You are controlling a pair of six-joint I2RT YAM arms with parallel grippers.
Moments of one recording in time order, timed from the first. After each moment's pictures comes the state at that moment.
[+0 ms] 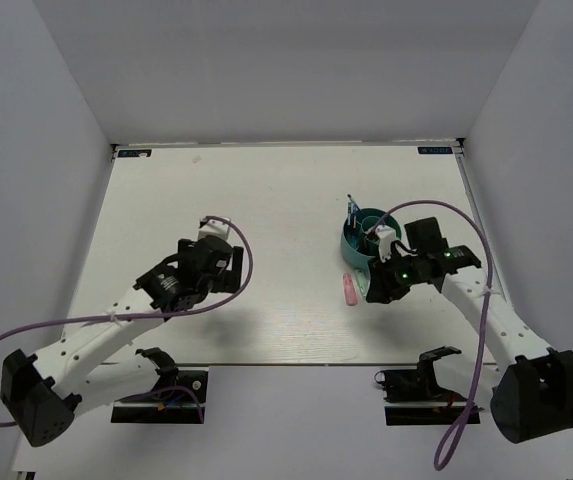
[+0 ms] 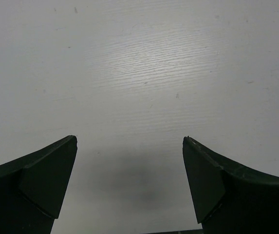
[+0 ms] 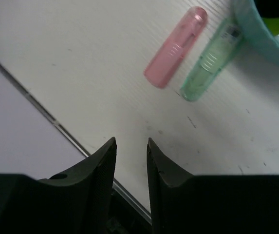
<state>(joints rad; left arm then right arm) -0.77 1.00 0.81 -0.68 -0.49 -0.41 0.26 1.07 0.78 -0.84 -0.59 -0.27</state>
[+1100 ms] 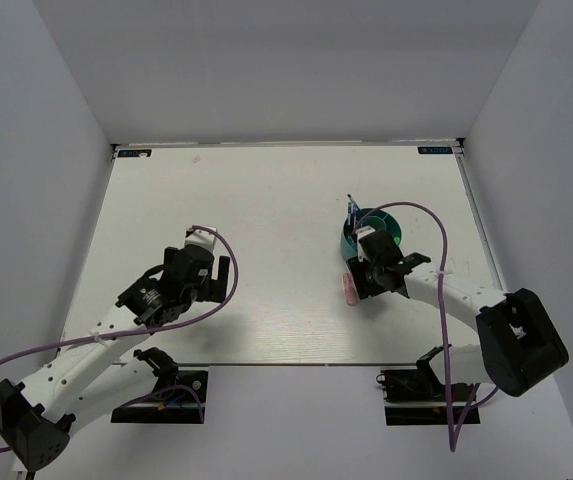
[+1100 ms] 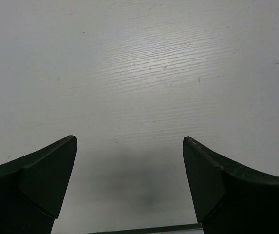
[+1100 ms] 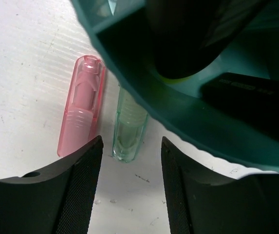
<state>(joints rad) -0.68 0.82 0.71 -0.72 -0.43 -0.31 0.56 1.32 0.65 -0.39 0.08 0.10</state>
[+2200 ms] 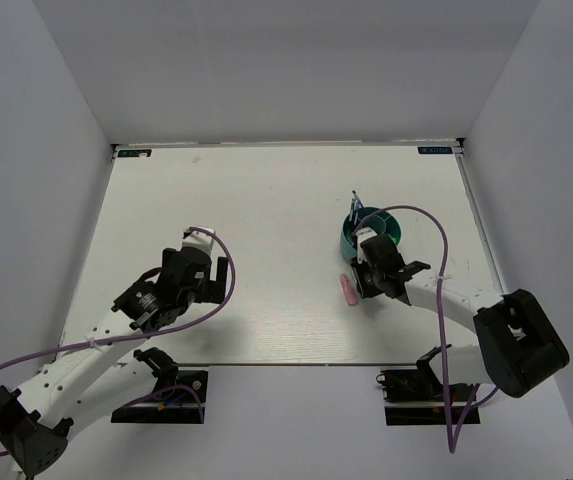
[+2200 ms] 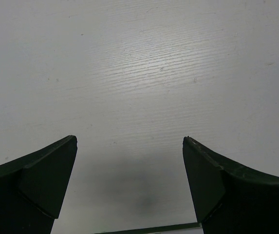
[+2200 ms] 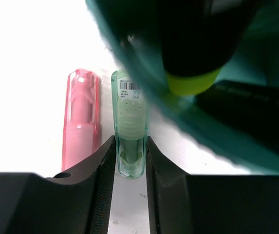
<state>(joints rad) -0.68 0.79 0.70 -0.71 -0.42 -0.31 0.56 1.32 0.57 -0.23 0.07 0.10</state>
